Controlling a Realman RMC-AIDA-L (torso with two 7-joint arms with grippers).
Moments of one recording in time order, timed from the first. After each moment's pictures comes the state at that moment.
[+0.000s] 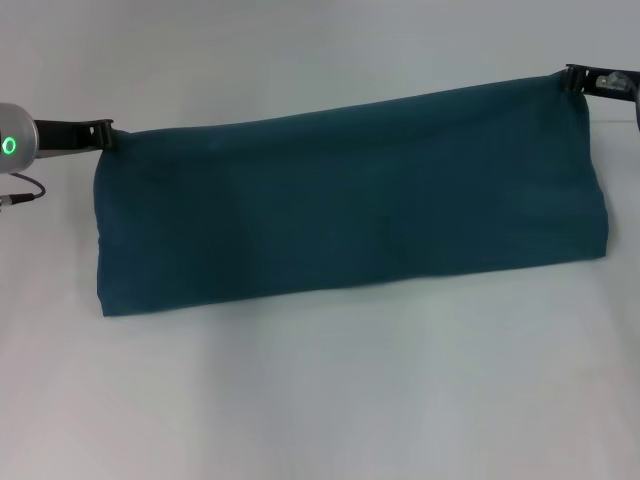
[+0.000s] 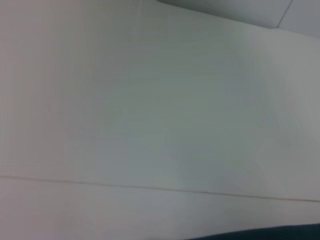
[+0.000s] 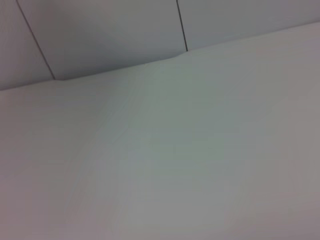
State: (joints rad) left arm -0.78 -2.05 0.70 0.75 2.57 0.81 -2.50; right arm 0.85 2.05 -0.75 -0.63 -2.44 -0.53 2.43
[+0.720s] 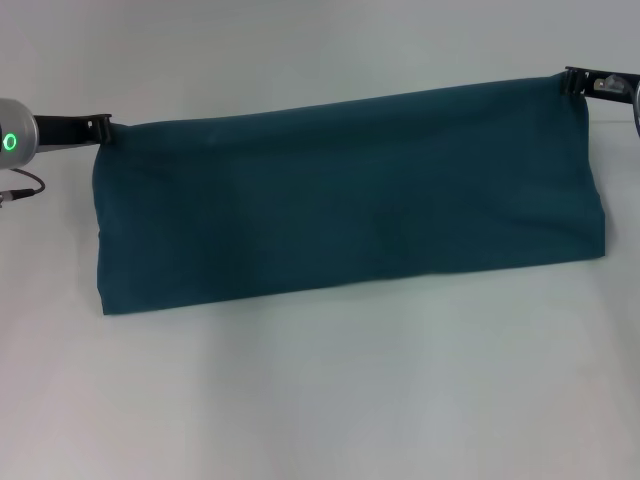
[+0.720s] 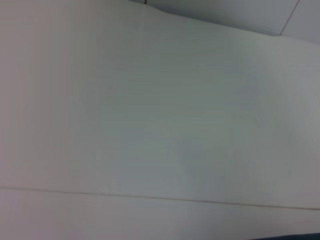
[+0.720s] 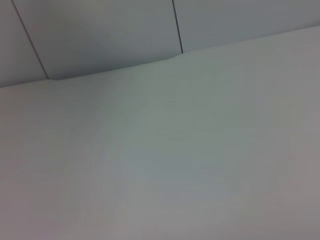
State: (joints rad) left arm -0.79 -2.05 0.71 0.75 2.57 0.78 -2.50; right arm 0.85 2.05 -0.78 -0.61 -2.44 -0.49 2.44
